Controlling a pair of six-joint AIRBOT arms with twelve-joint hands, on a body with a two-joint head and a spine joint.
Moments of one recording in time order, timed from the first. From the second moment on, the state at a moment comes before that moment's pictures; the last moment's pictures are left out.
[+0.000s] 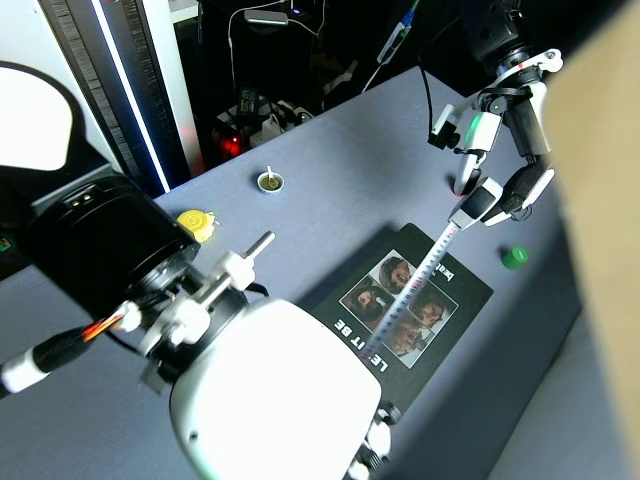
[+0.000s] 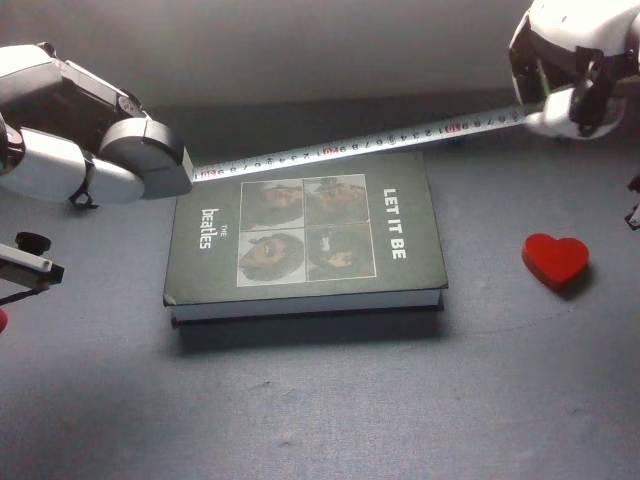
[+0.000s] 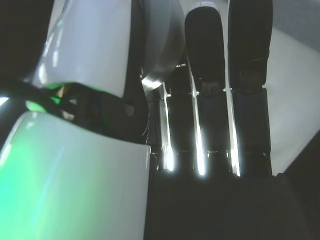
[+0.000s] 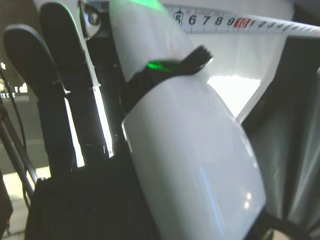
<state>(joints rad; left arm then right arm) 0.58 -0.80 1.13 -0.46 -0.24 0.50 -0.11 -1.08 0.99 -1.49 -0.70 0.47</state>
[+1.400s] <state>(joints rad) 0.82 -1.00 1.58 0.26 -0.49 -0.22 -0.17 -1.12 0.84 -1.55 -0.78 0.60</state>
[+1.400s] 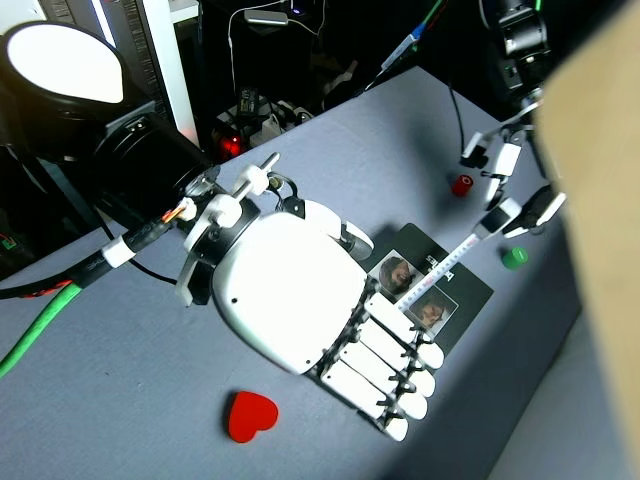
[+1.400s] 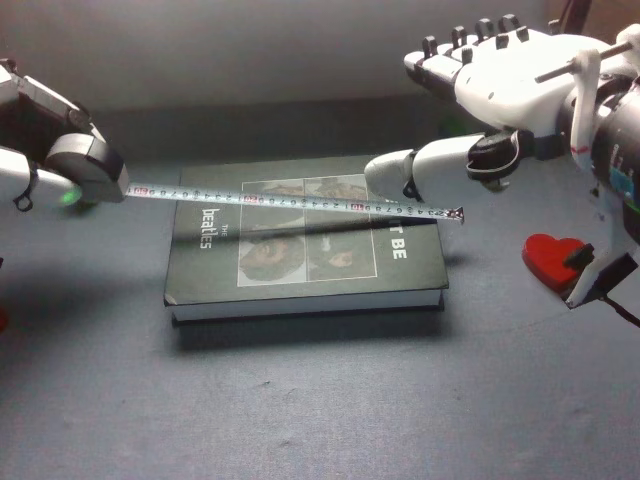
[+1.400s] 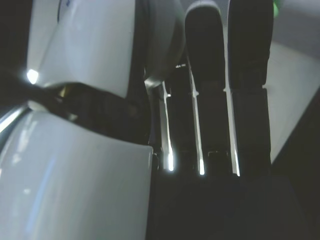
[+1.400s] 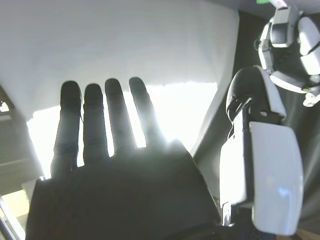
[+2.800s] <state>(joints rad) 1.02 -1.06 1.70 0.18 -0.62 -0.29 -0.18 -1.13 0.84 -1.58 -0.78 0.62</state>
